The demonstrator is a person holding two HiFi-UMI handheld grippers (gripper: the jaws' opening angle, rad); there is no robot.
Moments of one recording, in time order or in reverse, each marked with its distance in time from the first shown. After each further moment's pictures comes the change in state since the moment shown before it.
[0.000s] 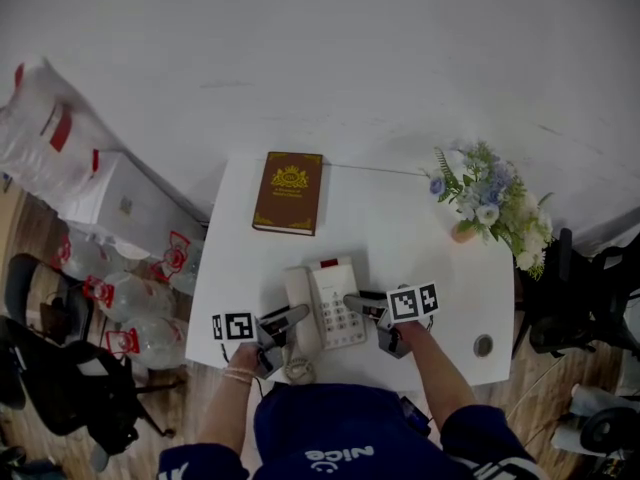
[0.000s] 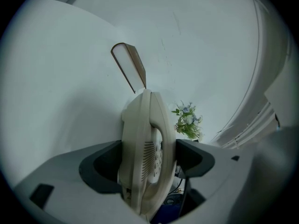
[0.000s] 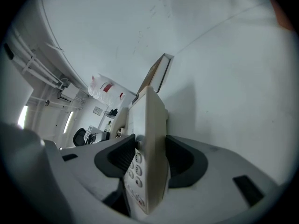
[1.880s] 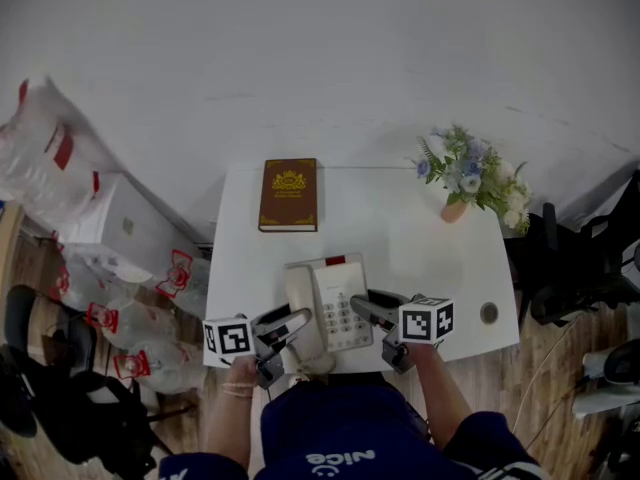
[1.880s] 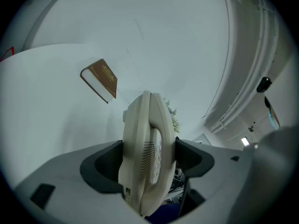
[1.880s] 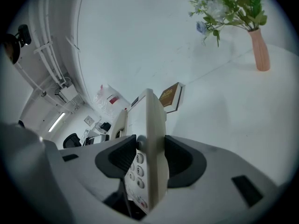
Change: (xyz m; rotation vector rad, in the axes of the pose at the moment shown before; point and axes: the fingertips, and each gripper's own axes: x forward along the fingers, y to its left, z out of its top) left arm -0.069 -0.072 -0.005 0.202 0.029 -0.117; right arm -0.043 0.106 -0.020 -0.123 -0.304 -0.114
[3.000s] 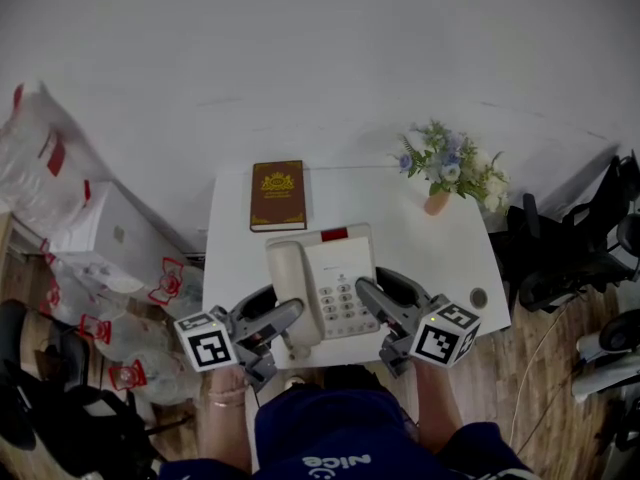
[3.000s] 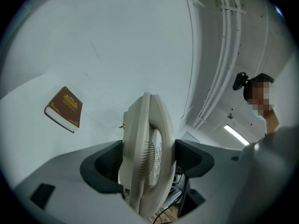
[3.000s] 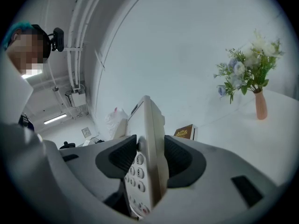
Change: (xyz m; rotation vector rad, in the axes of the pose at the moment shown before) left arm -0.039 -0.131 0.045 0.268 -0.128 -0.234; right arm -0.078 0.118 0.066 -0.200 -0.412 0.022
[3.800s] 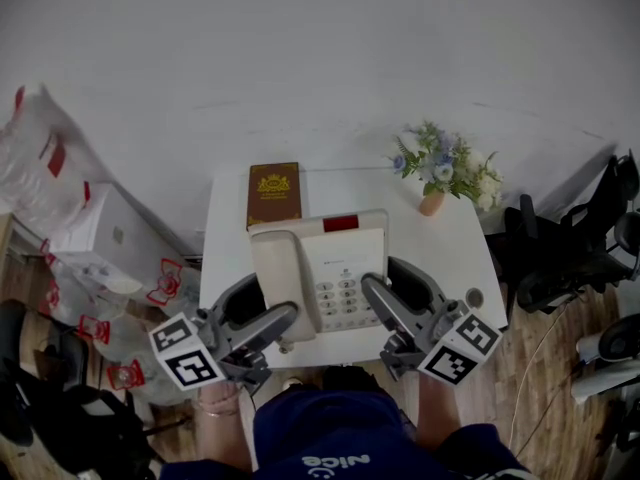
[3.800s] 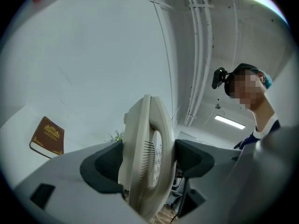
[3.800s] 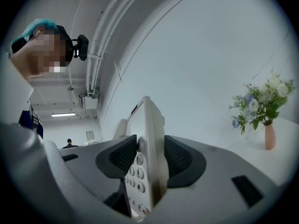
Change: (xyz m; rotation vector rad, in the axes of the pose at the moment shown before) left arm -0.001 -0.083 0.043 0.235 -0.102 -0.087; right arm -0.032 0.058 0.065 -0.159 -0.199 0.089
